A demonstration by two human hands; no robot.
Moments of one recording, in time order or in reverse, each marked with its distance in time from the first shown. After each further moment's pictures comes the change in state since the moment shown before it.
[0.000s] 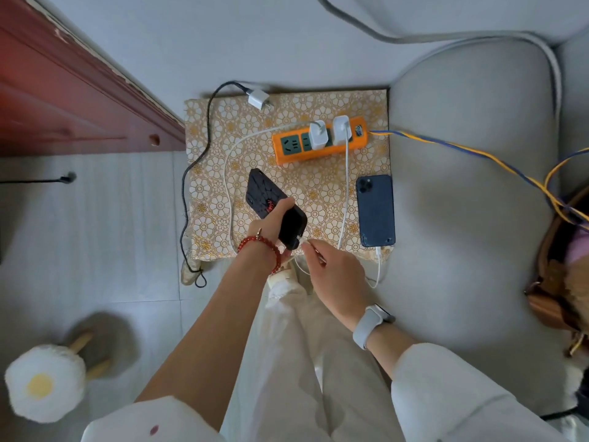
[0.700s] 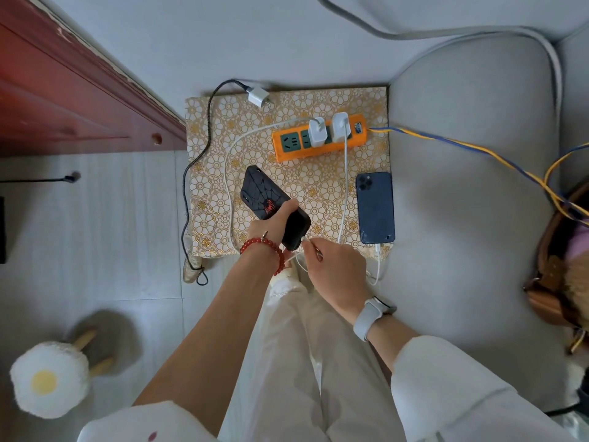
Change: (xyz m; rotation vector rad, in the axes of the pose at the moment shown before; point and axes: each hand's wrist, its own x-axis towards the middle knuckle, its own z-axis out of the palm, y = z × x) left_hand -0.022 -0.004 0.003 0.025 0.051 0.059; right_hand 0.003 0.002 0.000 -0.167 0.007 -0.055
